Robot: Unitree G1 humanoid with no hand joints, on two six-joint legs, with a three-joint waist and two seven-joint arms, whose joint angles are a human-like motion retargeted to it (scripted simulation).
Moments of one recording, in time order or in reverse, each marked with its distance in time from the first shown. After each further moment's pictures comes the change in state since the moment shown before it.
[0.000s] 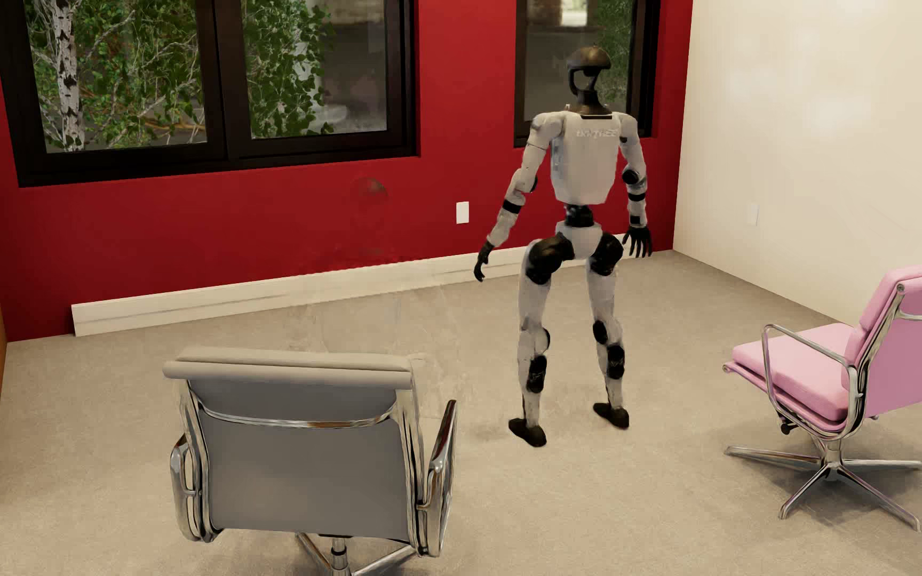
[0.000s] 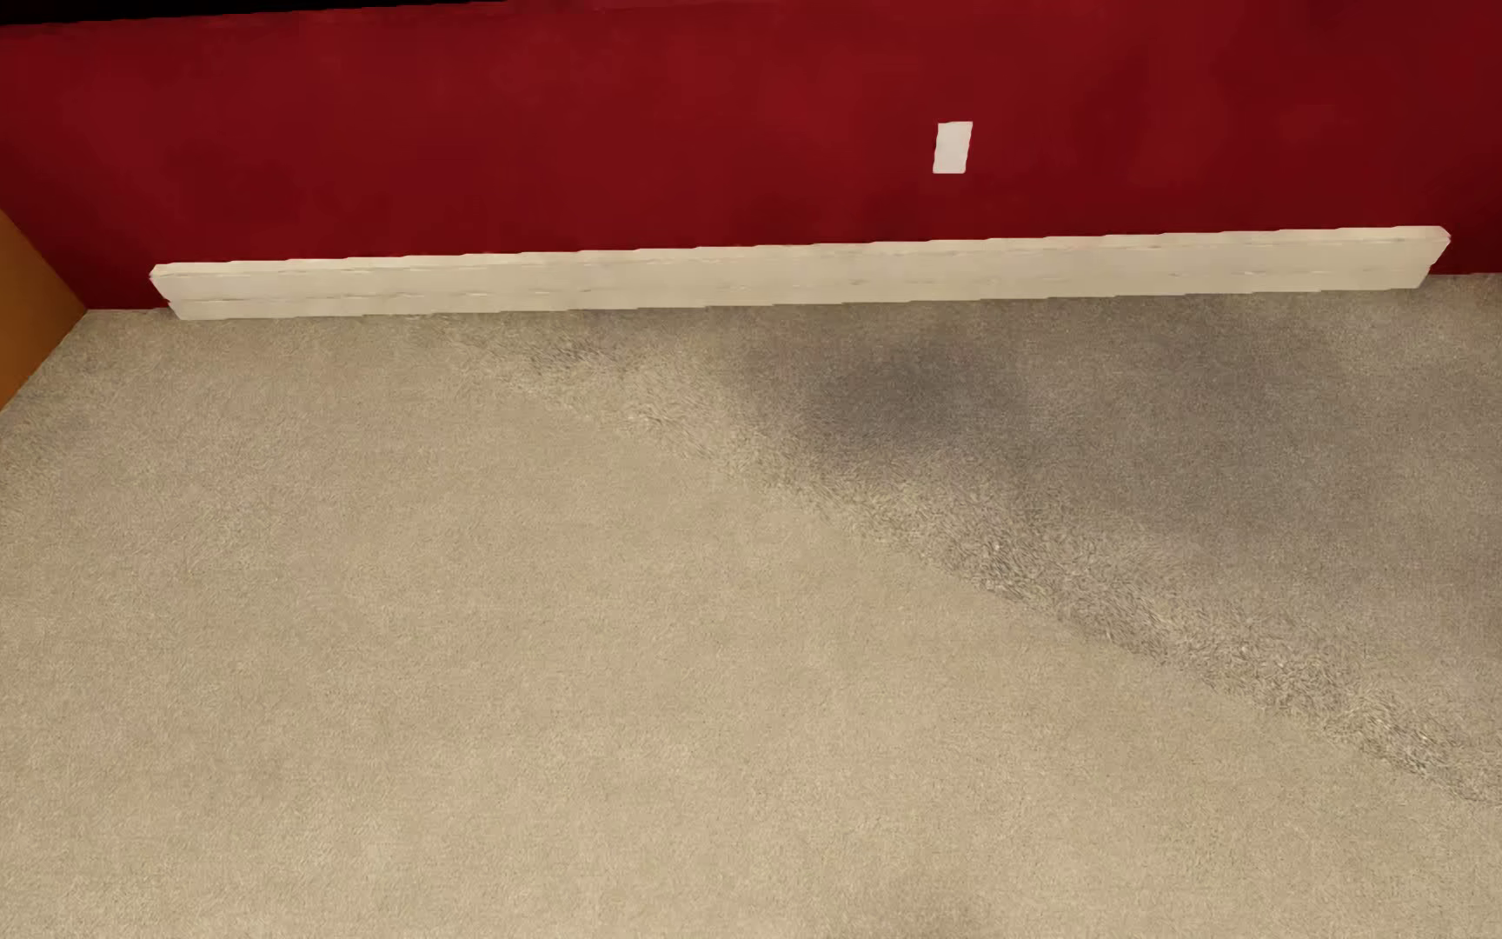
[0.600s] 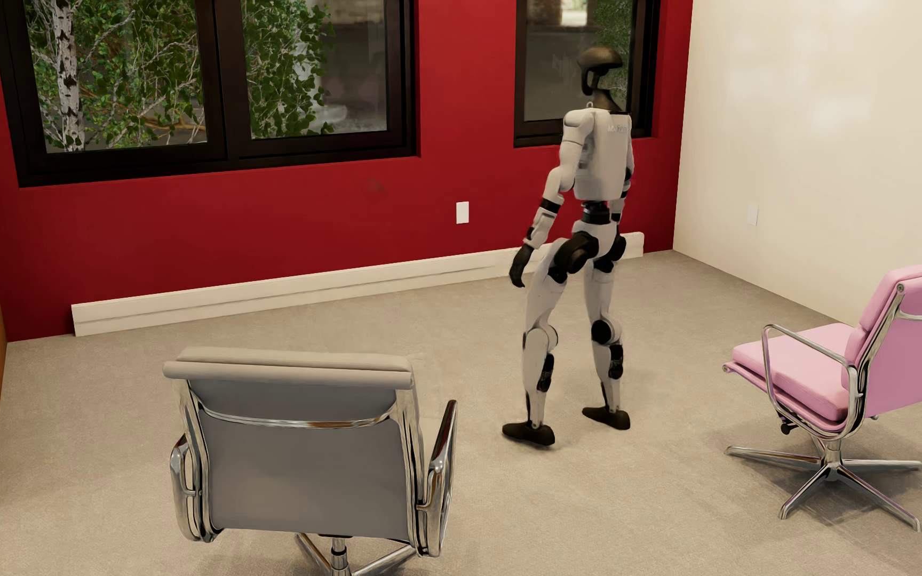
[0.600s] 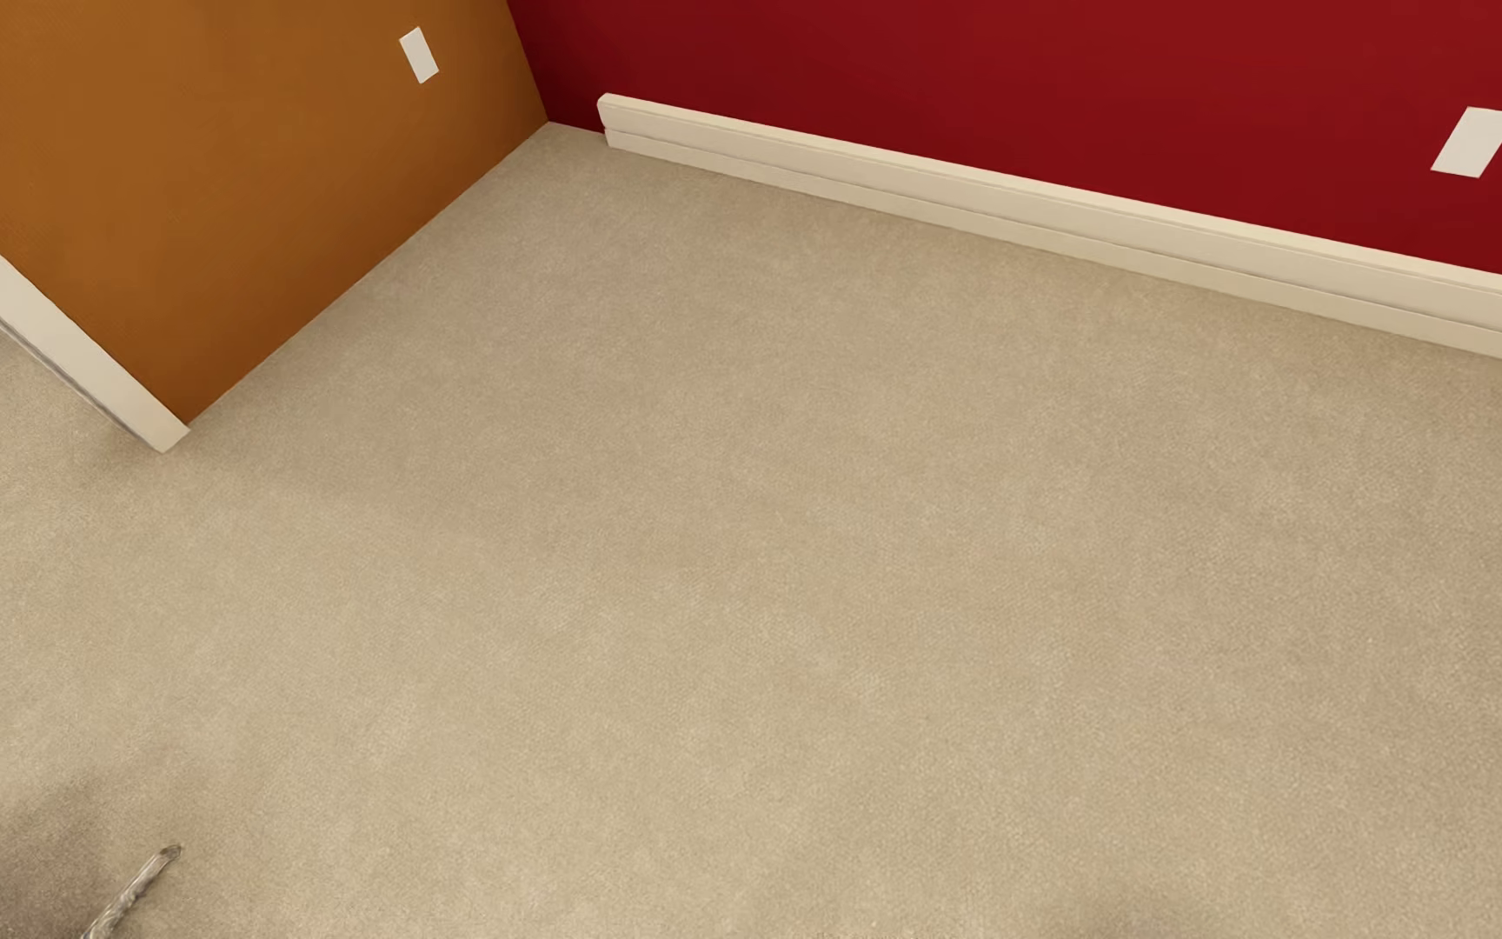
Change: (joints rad) body -0.140 0.084 0.053 0.023 0.051 0.028 -0.040 -0.111 0.060 0.091 0.017 -0.029 0.031 0.067 -0.126 -0.028 -0.064 -0.019 -0.079 0.041 0.041 -0.064 -0.075 0.101 -0.056 -0.013 -0.043 -0.047 0.035
